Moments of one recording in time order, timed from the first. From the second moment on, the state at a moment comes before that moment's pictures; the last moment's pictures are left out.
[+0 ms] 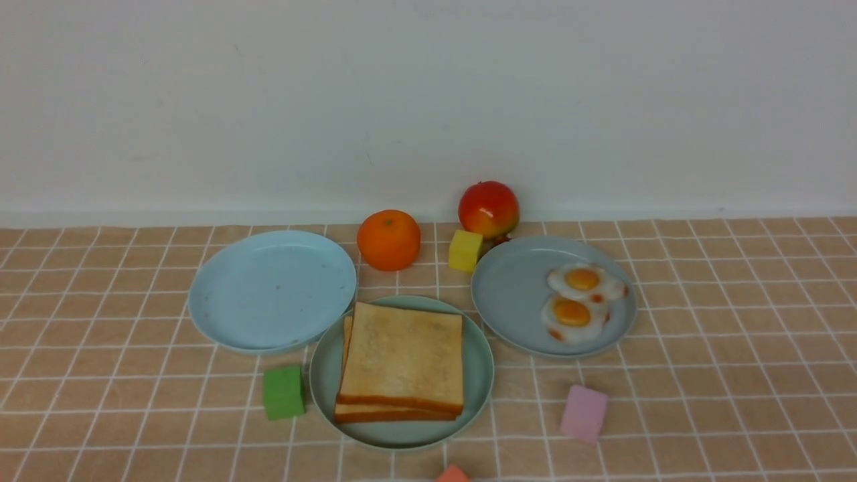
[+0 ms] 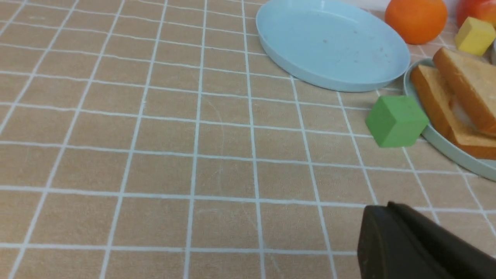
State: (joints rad) right arm 0.25 0.11 -0.29 0.48 0.37 -0.21; left arm -0.12 -0.01 0.03 0.03 0.39 -0.22
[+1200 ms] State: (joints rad) right arm 0.25 0.10 -0.29 0.44 0.37 -0.21; left arm -0.04 -0.01 0.03 0.03 0.38 -0.22
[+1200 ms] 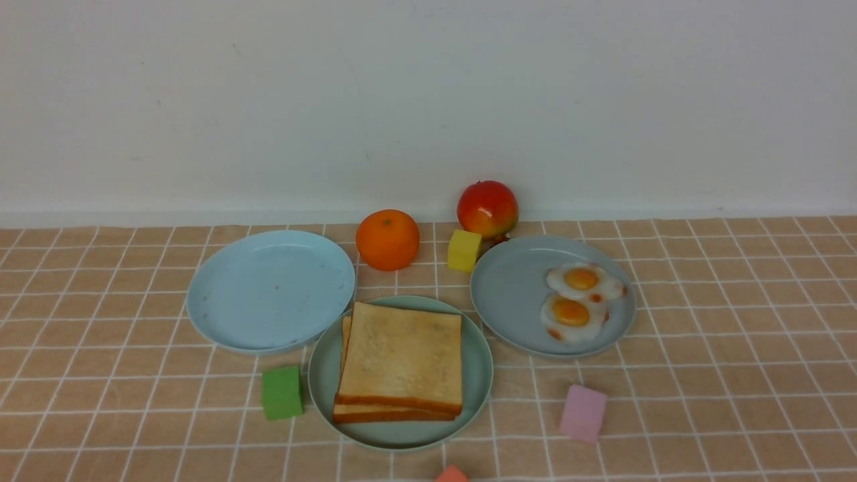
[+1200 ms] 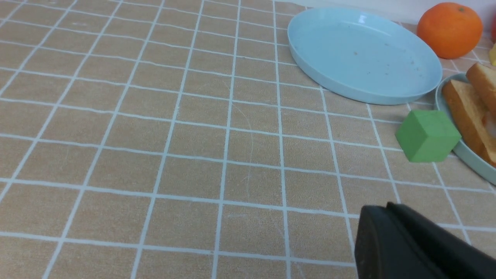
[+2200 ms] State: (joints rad) right arm 0.00 -0.01 0.01 -0.03 0.38 0.11; left arm -0.04 -0.01 0.03 0.03 0.38 -0.22
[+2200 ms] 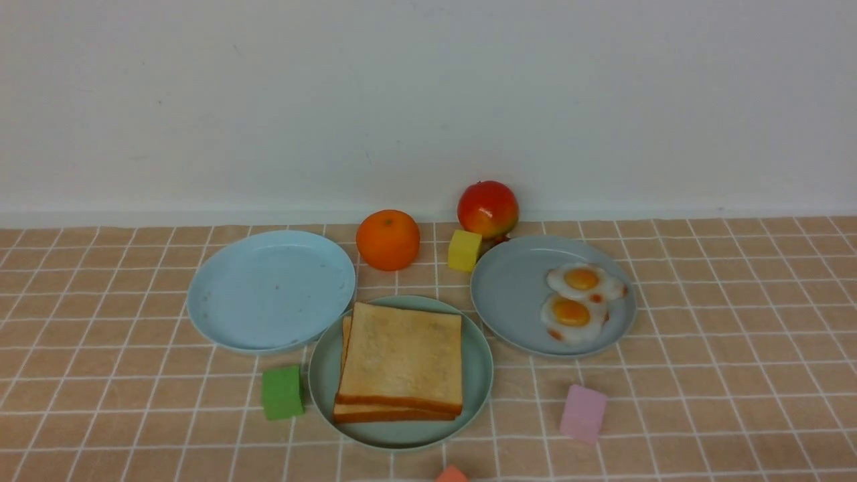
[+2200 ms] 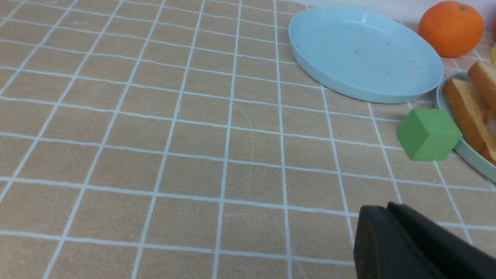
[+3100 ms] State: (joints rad) right arm 0.00 -0.01 0.01 -0.03 0.38 0.11; left arm -0.04 -0.01 0.03 0.03 0.38 -0.22
